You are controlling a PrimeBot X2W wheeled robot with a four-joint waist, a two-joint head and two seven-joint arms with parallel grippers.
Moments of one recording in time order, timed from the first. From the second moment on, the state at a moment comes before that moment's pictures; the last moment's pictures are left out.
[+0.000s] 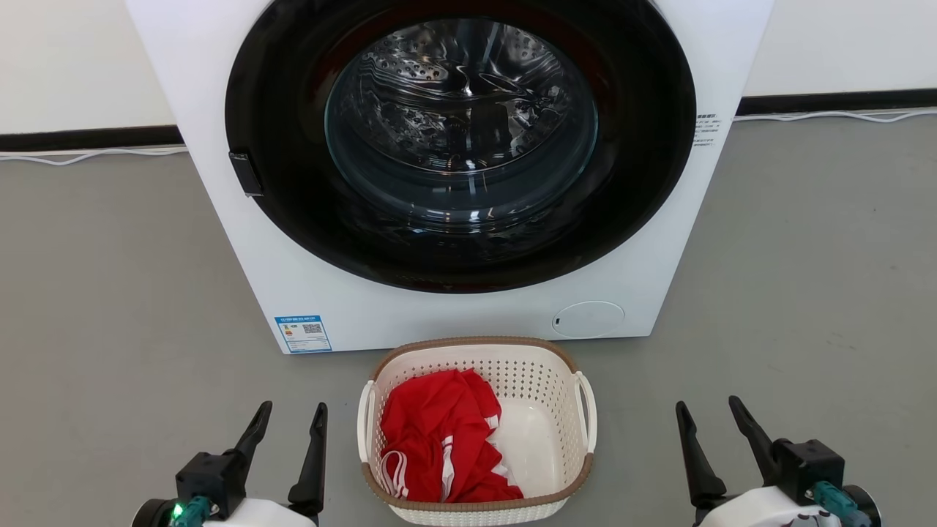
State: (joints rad) left arm 0.02 0.06 -0.04 0.25 -0.16 -0.12 -0.22; right arm -0.03 -0.04 -0.02 0.39 0.09 0.12 -0.22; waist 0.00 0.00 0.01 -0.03
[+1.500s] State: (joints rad) left arm -0.23 0.04 -0.04 0.48 -0.12 -0.13 -0.25; right arm -0.28 -0.05 -0.05 0.54 0.07 0.12 -0.25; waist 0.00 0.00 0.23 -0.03
